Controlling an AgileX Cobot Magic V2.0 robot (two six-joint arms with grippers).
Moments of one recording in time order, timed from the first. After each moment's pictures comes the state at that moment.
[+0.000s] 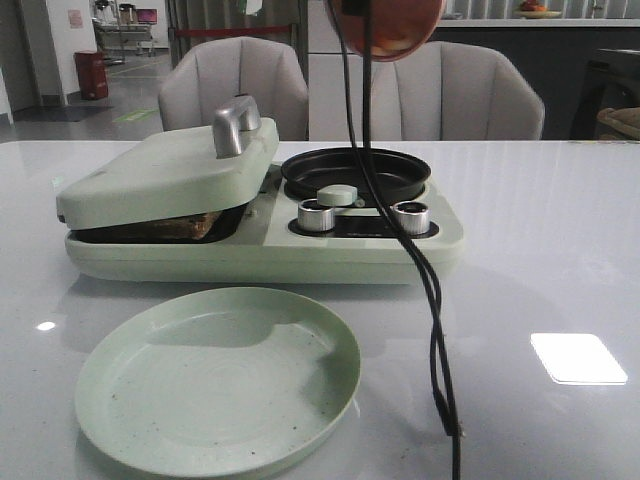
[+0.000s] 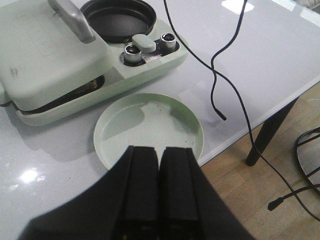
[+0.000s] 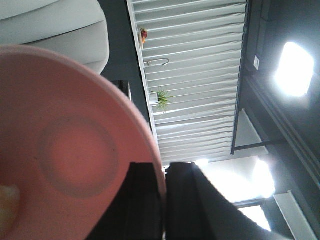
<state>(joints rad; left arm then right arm) -0.35 0.43 -0.68 -0.44 0.90 0.36 0.69 2.17 -1.99 -1.72 1.10 0.36</state>
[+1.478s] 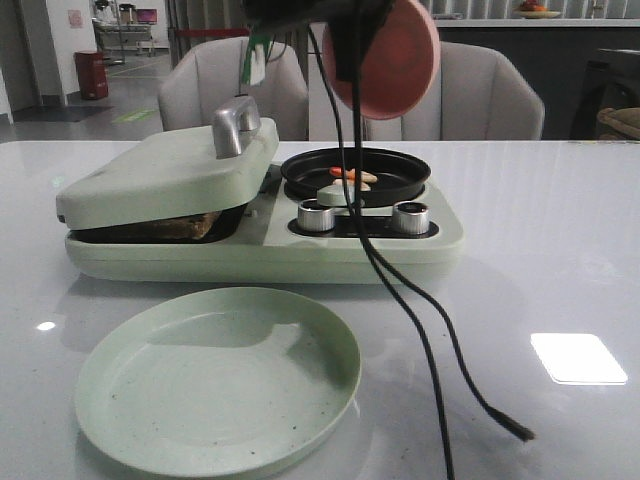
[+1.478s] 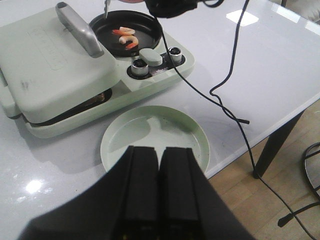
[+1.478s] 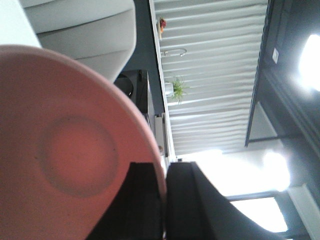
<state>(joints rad) -0.35 0.43 -0.68 -0.43 0.86 0.36 0.69 2.23 -1.94 -1.68 1.15 0.47</state>
